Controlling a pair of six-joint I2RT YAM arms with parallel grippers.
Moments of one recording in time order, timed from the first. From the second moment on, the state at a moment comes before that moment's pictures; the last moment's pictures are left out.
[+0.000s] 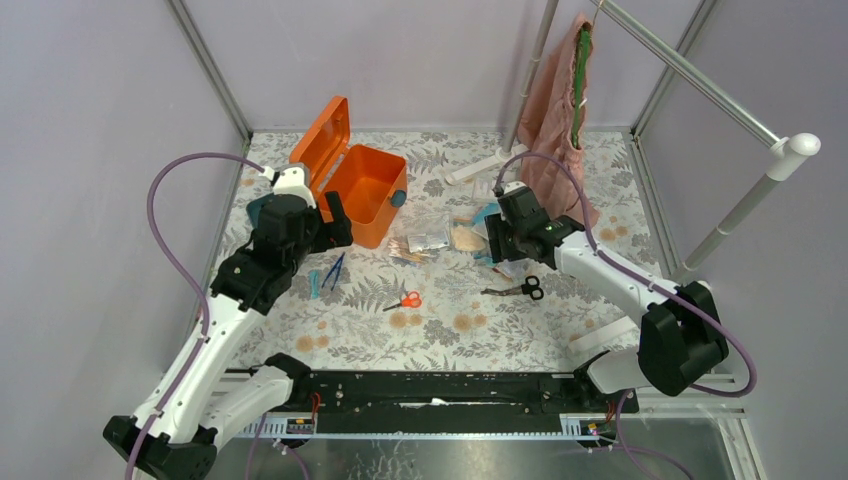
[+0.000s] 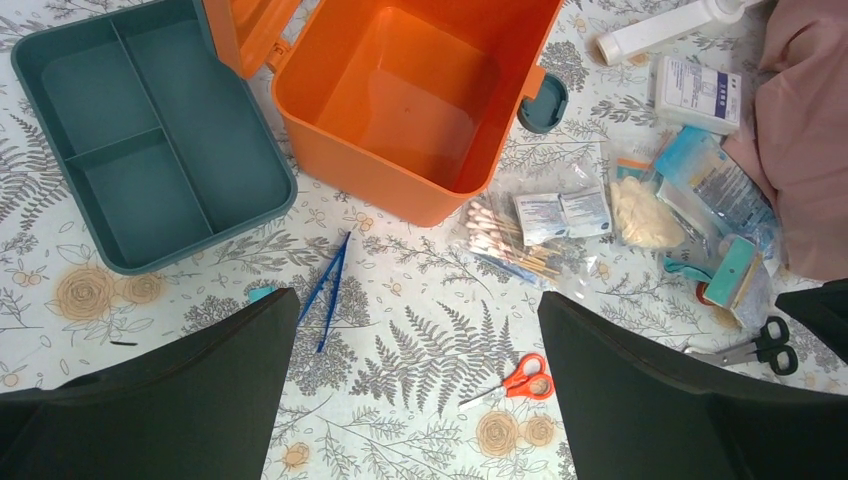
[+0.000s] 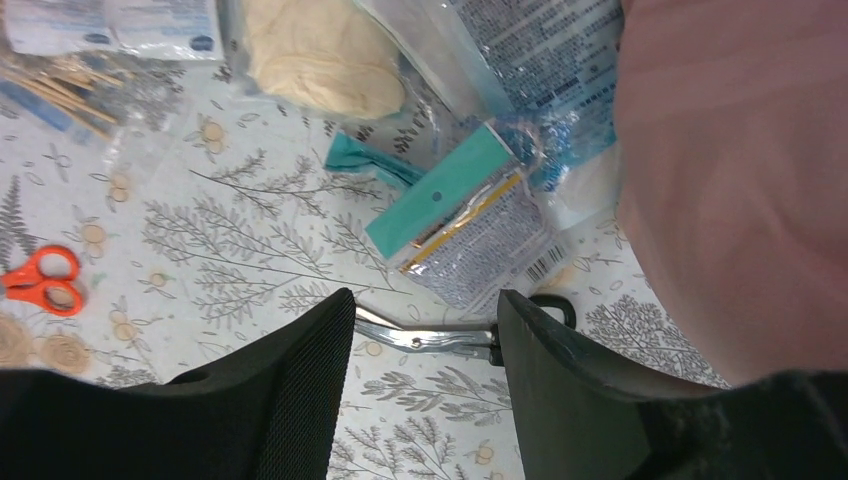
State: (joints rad) left arm -0.41 0.89 1.01 -0.65 -0.27 -0.40; right arm 0.55 1.41 0.99 -0.53 0.15 0.27
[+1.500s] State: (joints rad) left arm -0.41 0.85 1.01 -0.65 -0.25 -0.42; right arm 0.87 1.74 0.97 -0.47 0.79 -0.02
